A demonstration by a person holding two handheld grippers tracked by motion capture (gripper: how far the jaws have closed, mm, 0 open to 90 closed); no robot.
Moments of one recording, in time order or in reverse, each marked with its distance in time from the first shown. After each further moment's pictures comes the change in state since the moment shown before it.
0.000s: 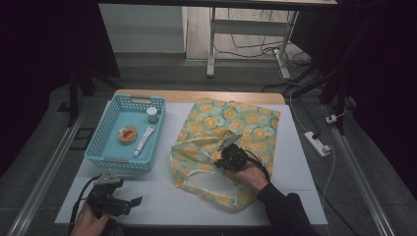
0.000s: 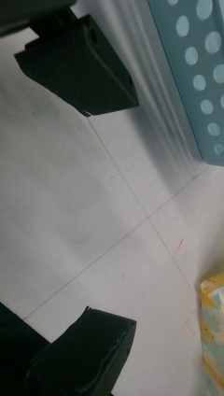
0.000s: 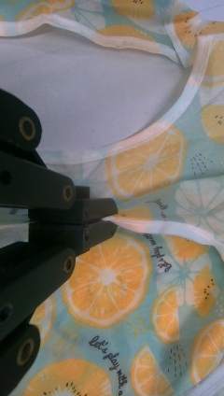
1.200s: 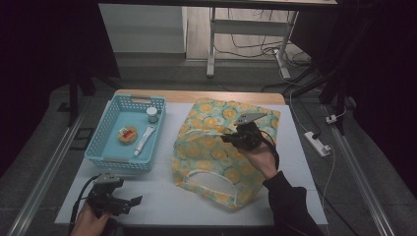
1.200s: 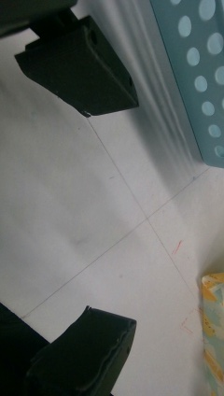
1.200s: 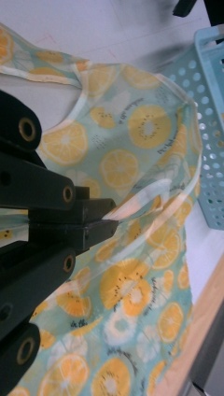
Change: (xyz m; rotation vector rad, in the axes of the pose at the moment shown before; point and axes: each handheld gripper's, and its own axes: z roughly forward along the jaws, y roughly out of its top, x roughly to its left) left arm 0.002 0.000 0.000 0.003 -0.009 -0.013; right arm -0.026 0.034 -0.078 -0.284 -0.060 0.072
